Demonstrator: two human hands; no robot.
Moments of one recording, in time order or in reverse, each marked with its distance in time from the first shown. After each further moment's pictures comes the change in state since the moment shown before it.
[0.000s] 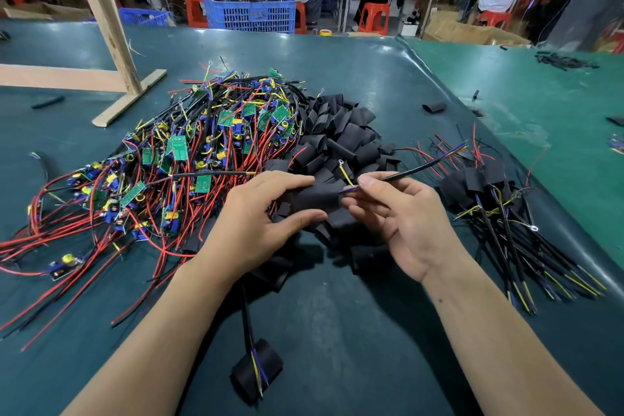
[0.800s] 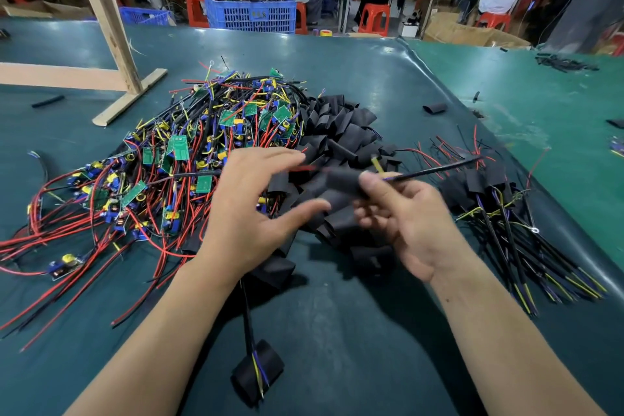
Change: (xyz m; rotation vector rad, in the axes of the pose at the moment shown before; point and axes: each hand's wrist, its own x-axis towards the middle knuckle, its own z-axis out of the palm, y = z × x) left_hand 0.003 0.000 -0.003 0.144 0.217 0.177; right_hand 0.002 -0.002 -0.001 -0.139 -0.027 -0.025
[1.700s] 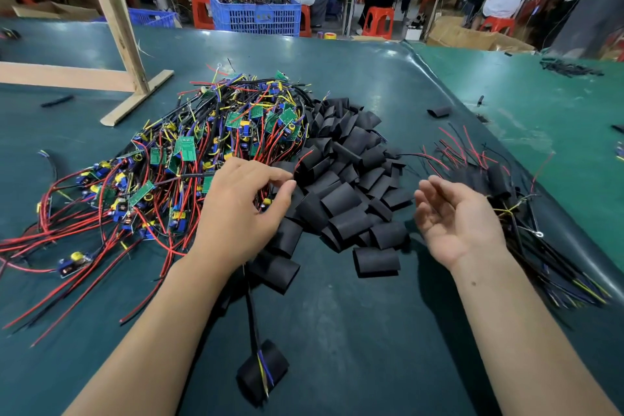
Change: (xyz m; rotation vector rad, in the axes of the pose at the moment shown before) left_hand -0.002 -0.012 -0.007 0.121 -0.070 -0.179; right_hand 0.022 -0.006 -0.047 0.349 0.462 0.107
